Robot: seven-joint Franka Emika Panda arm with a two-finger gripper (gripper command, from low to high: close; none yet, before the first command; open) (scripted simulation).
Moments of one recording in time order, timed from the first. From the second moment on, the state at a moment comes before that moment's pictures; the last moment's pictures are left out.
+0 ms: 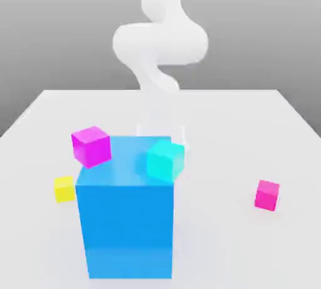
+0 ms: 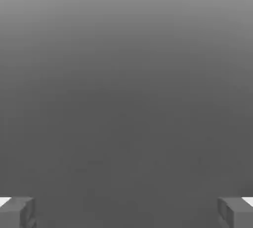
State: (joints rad) arm 0.06 -0.72 0.02 -2.35 0.01 2.35 0.76
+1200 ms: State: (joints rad) arm 0.63 0.23 0.12 -2.79 -0.21 3.01 0.60
